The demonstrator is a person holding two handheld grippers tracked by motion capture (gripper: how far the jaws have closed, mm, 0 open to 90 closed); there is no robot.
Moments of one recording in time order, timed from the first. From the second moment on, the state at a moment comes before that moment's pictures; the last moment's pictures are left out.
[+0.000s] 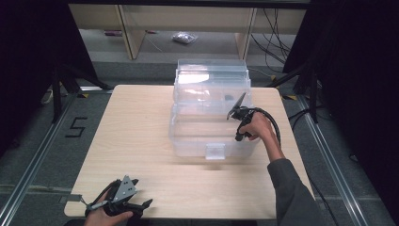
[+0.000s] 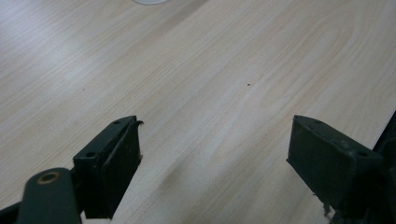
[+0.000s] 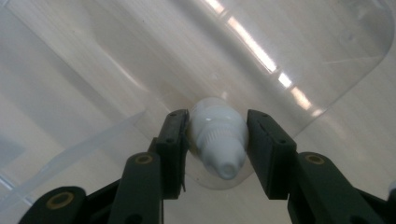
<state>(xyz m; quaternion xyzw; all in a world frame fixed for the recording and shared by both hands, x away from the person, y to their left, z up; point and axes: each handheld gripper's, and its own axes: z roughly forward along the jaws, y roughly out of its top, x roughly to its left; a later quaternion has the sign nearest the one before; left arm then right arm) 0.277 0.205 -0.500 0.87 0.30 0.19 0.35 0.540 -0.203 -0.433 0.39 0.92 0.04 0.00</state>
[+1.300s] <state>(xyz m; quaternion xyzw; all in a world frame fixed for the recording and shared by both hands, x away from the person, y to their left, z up) 0.278 0.205 -0.500 0.86 0.31 0.19 0.35 0.508 -0.205 -0.378 0.40 0.90 0.17 0.05</state>
